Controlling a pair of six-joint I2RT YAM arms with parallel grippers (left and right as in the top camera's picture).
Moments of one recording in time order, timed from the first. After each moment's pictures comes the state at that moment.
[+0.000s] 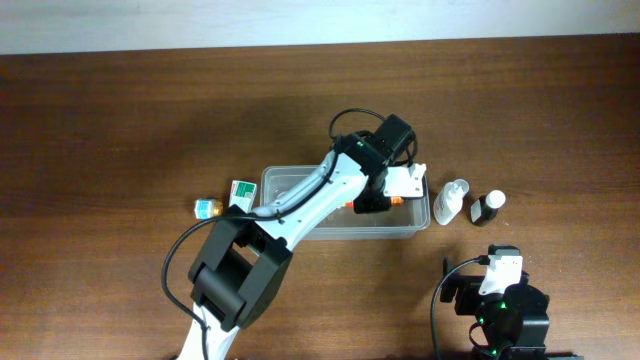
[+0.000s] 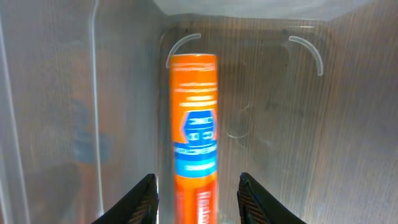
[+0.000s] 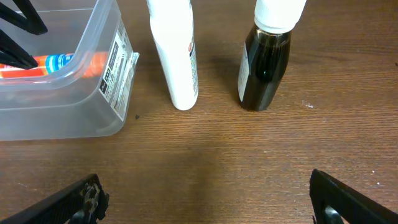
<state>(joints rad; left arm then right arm) -0.77 2.17 1.77 -0.88 0.05 0.79 -0.05 0.01 0.17 -0.75 -0.05 0.04</state>
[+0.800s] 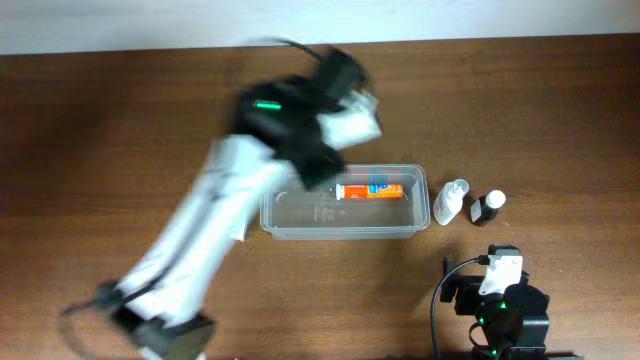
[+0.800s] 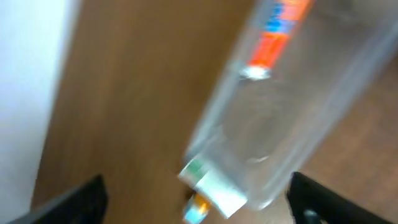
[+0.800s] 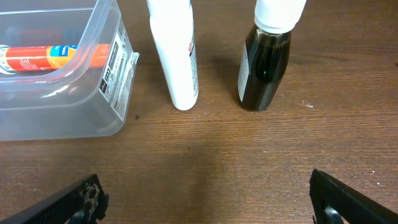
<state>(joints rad) -0.61 1.85 2.14 -1.44 -0.16 0.54 -0.05 0.01 0.17 -0.75 -0.05 0.04</state>
